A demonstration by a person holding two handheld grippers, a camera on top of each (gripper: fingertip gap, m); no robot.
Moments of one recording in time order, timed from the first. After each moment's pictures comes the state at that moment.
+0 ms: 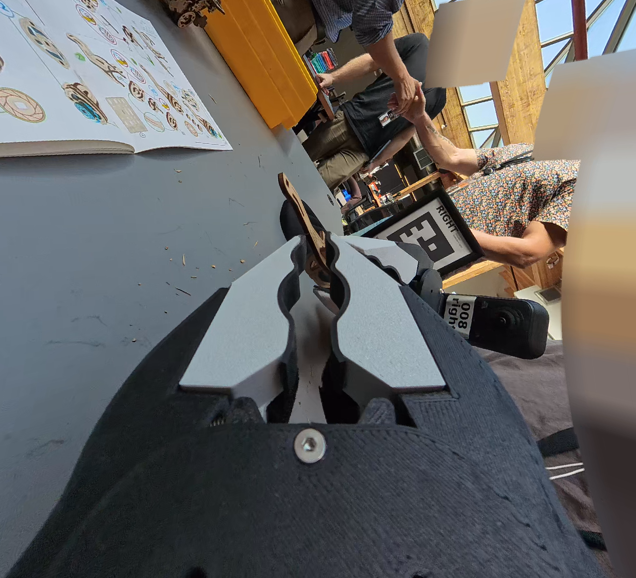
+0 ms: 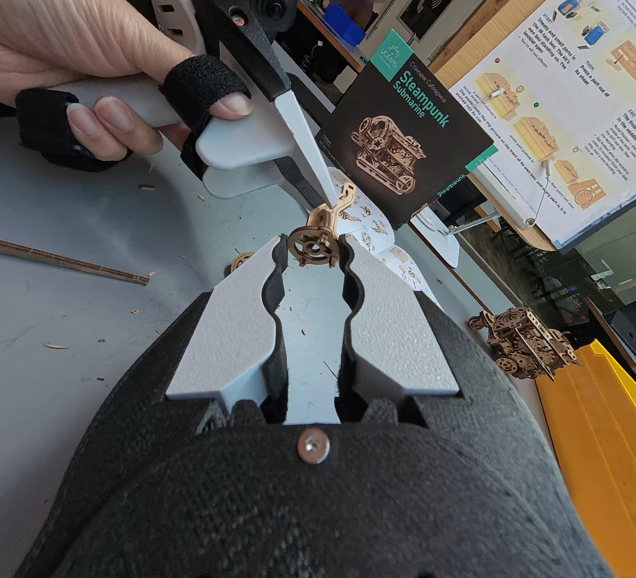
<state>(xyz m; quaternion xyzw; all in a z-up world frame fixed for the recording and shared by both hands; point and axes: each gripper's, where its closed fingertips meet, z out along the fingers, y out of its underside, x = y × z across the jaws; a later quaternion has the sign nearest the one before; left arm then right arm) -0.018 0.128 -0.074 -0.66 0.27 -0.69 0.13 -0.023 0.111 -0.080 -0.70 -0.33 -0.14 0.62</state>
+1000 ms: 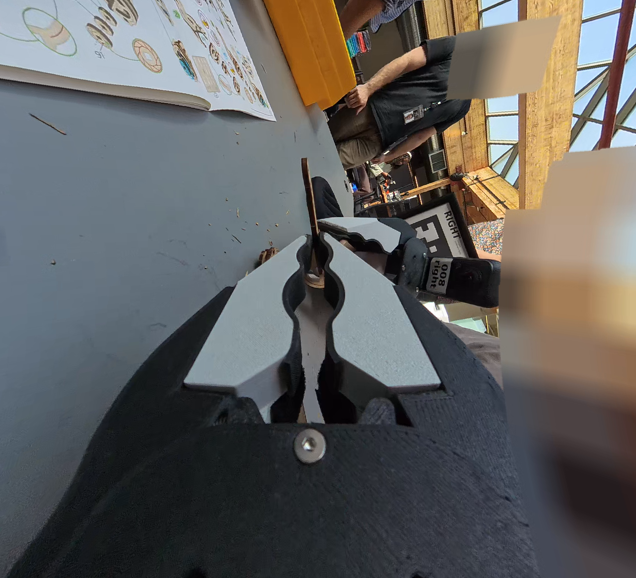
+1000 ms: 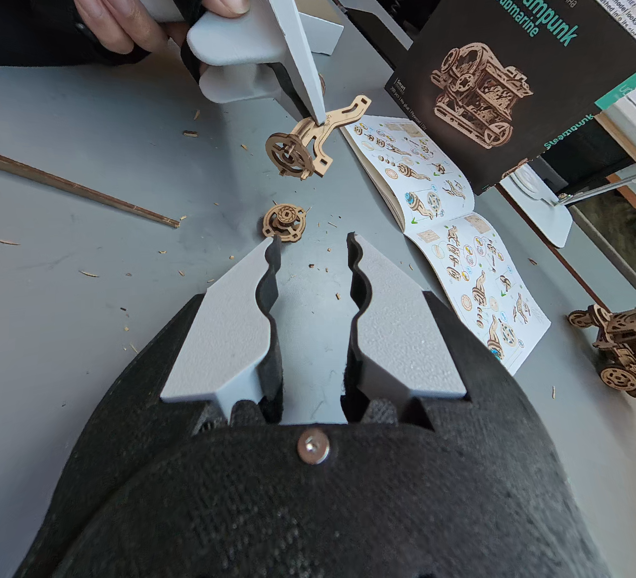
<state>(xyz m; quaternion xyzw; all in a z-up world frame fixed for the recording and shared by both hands) -0.051 0.145 -0.096 -0.71 0.22 -0.66 0.07 -0.015 0.106 -0.121 -0.75 -0.37 -0.03 0.54</state>
